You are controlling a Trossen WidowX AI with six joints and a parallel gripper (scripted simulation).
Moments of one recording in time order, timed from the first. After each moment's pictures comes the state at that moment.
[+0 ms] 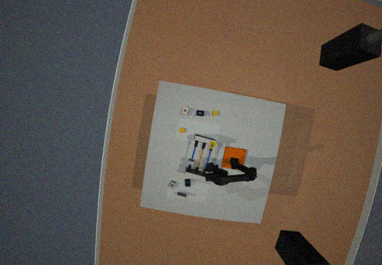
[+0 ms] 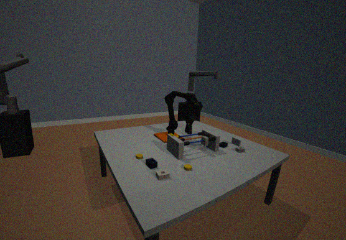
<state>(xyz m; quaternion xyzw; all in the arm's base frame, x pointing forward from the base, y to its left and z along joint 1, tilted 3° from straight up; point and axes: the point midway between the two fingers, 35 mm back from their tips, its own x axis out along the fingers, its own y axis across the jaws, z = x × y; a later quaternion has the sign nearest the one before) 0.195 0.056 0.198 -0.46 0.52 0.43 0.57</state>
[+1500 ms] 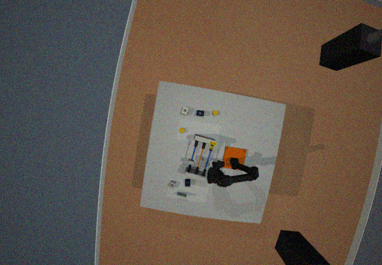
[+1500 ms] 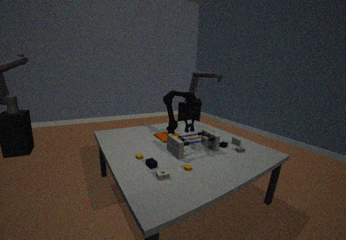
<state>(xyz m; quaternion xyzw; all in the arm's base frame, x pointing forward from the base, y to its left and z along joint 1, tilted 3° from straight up) 0.197 0.057 0.212 0.05 0.63 -0.05 0.77</state>
